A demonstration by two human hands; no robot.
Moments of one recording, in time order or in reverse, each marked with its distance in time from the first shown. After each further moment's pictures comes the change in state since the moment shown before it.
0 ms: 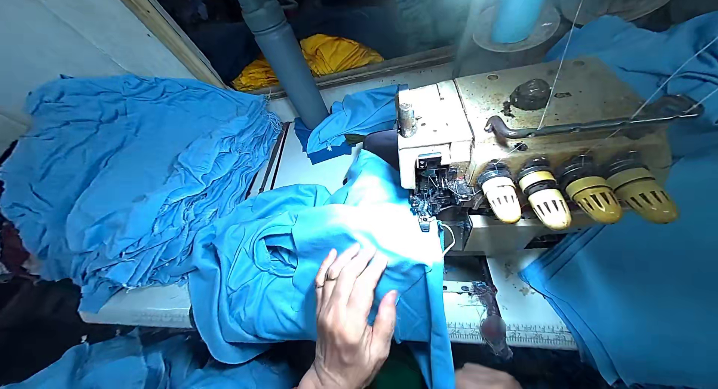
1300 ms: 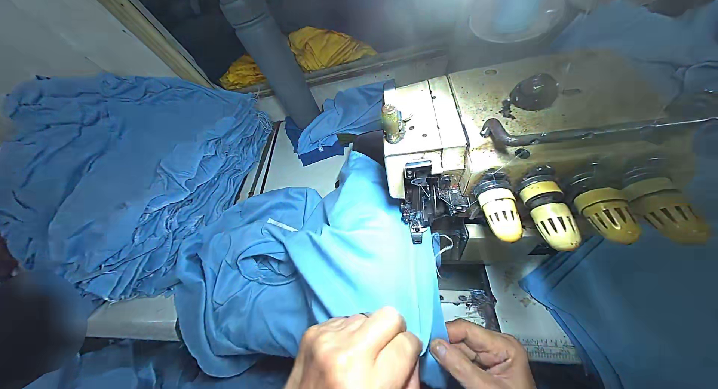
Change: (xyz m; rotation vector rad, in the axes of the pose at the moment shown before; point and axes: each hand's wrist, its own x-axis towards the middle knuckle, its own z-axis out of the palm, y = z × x) left_hand 0.055 0.038 -0.050 -0.133 -0.545 0.202; right_hand 0.060 -0.036 -0.008 0.807 0.513 0.075
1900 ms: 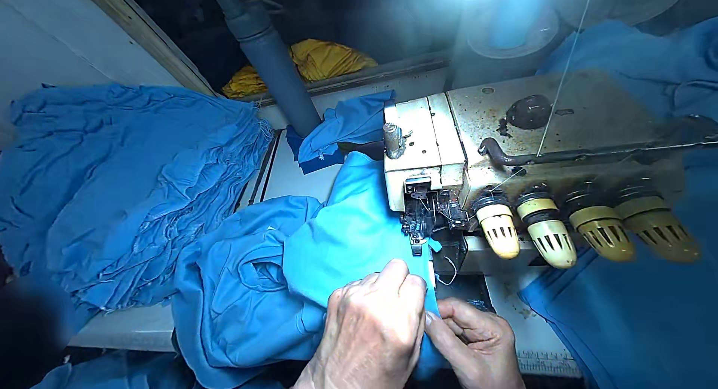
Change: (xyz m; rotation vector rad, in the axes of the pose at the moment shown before) left_hand 0.038 -0.017 0.035 0.276 0.237 -0.012; right_hand 0.037 0.008 0.010 -0.187 0.059 -0.255
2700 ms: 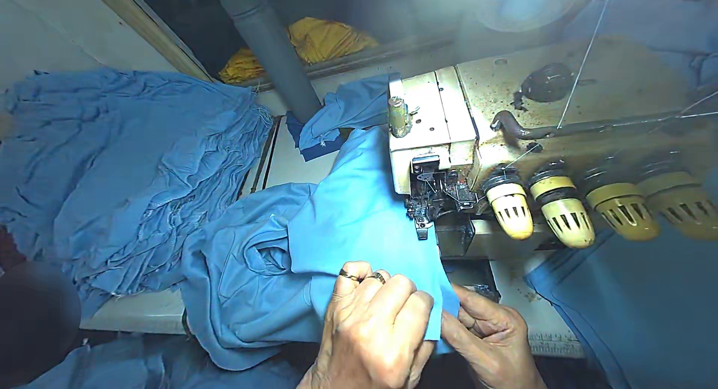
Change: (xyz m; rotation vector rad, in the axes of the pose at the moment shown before) left_hand -0.027 0.002 -0.003 -0.058 0.062 0.043; right_hand -0.013 0.000 -0.005 0.259 -0.031 0.085
